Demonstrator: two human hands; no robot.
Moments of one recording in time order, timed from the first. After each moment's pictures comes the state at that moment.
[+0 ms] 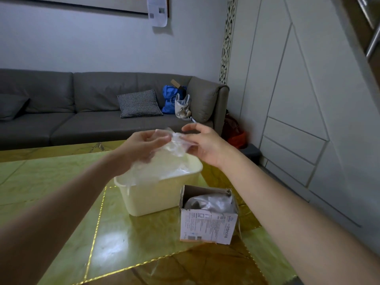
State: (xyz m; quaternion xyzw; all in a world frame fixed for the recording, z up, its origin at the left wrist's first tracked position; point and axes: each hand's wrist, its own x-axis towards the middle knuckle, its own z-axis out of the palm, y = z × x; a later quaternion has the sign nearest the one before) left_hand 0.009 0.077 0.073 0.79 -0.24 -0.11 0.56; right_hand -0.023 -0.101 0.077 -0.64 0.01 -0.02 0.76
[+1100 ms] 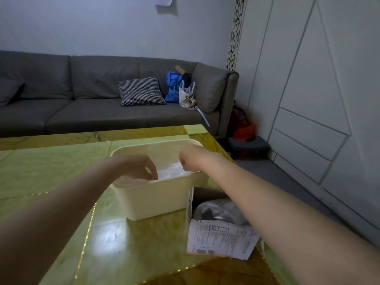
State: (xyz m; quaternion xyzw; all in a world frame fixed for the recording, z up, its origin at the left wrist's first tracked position) left_hand 0.096 0.078 0.002 0.95 -0.29 -0.15 0.00; right_hand 0.069 -0.091 0.001 -1.00 -0.05 0.06 -0.01
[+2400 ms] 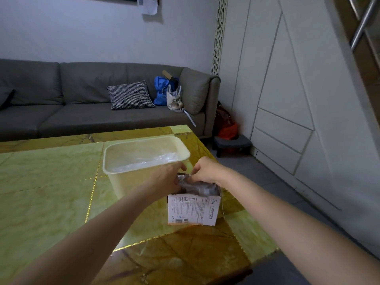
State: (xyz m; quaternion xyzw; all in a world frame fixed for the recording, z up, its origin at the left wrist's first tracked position) left_hand -0.033 0.011 -0.011 0.91 -0.36 0.01 0.18; right_hand -0.079 -0.125 0.019 -0.94 0.10 0.08 0.30
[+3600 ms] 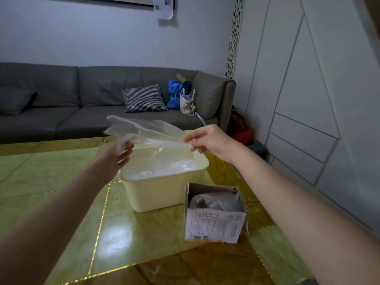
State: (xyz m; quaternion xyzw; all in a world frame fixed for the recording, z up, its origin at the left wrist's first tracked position) left_hand 0.051 0.118 0.028 0.65 0.03 -0.05 0.76; right_hand -0.008 -0.116 0.064 -0.83 -0.01 -0.04 0.56
